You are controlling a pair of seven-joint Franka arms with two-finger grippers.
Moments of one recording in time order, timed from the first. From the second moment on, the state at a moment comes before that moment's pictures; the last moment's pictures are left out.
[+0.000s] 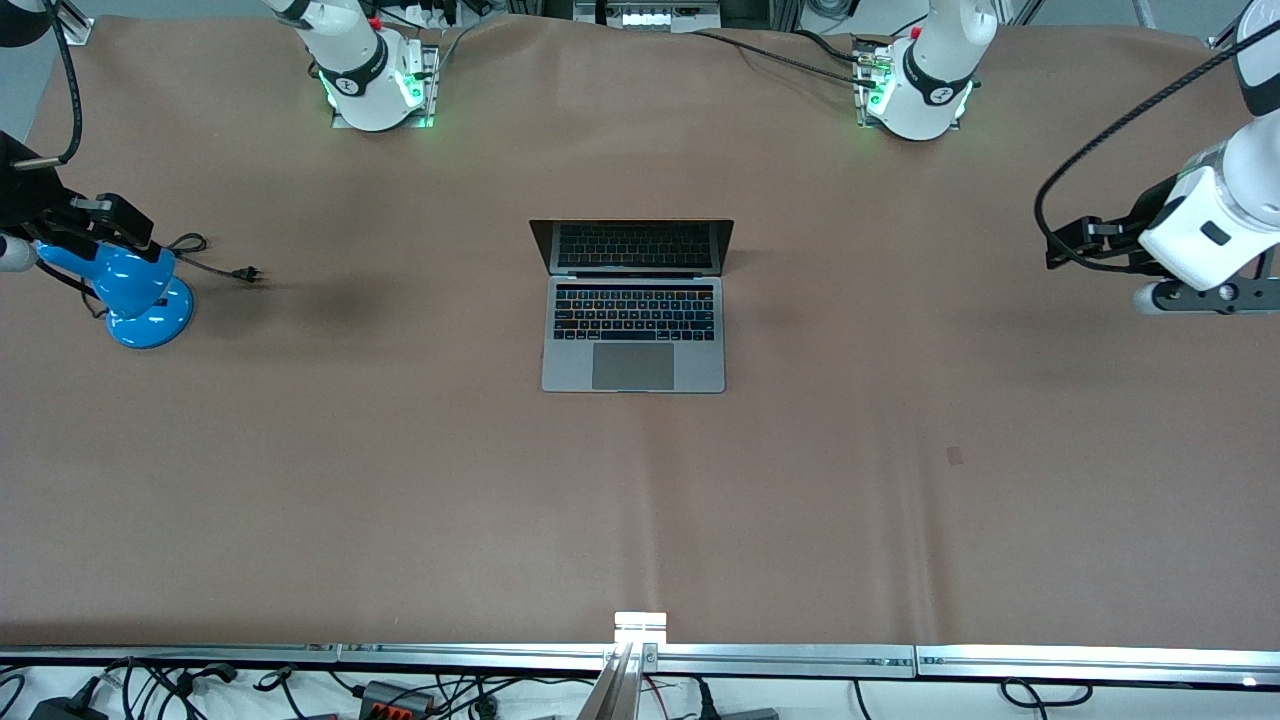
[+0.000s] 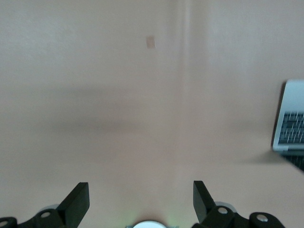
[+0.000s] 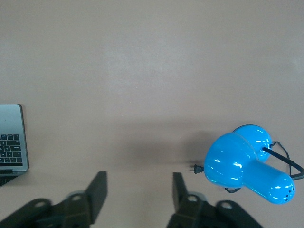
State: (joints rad) left arm -0.03 0.09 -0.02 -1.58 0.01 1.45 -0.03; right arm -0.02 -0.04 -0.04 -1.72 -0.01 1.68 -0.03
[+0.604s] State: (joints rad) left arm -0.03 0.10 -0.02 -1.58 0.00 1.41 0.01; right arm 0.01 -0.04 -0.03 -1.72 -0.01 1.62 -0.03
